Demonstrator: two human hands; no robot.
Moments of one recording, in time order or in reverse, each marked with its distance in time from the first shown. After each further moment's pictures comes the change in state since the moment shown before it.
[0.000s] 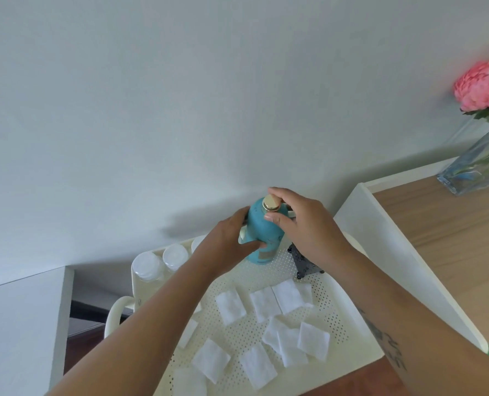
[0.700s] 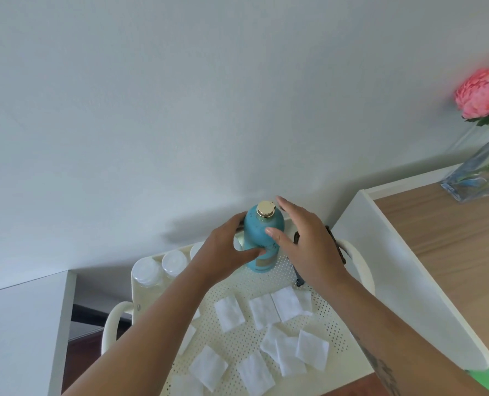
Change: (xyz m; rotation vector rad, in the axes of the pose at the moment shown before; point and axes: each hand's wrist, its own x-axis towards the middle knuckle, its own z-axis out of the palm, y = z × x) left_hand -0.005 0.001 -0.001 -0.129 0.029 -0.002; right_hand -0.018 0.015 0.013 0.004 0.128 -0.025
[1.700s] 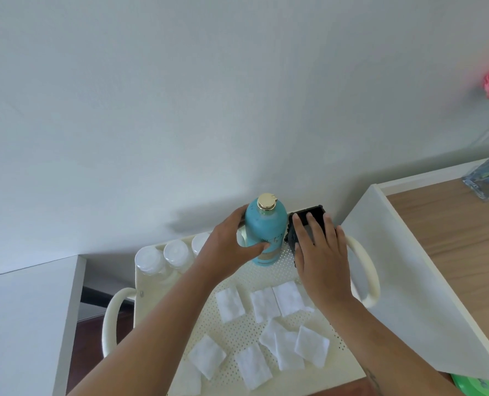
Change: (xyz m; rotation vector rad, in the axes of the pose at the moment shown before) left_hand -0.005 0.003 0.014 0.005 0.091 -0.066; right_hand -0.025 0.071 0.031 -0.676 0.069 -0.054
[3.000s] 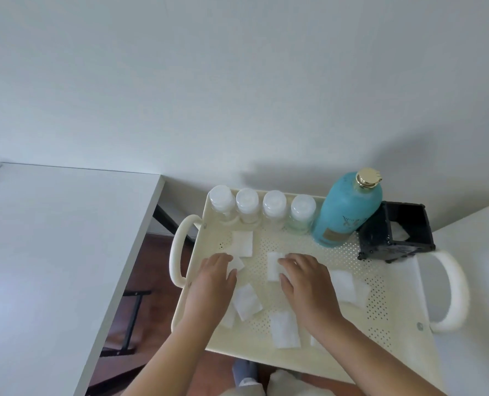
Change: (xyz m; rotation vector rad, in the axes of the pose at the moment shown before) left_hand -0.179 -0.077 0.013 0.360 0.330 -0.569; right_hand -0.066 -0.087 0.041 0.343 -0.372 -0.421
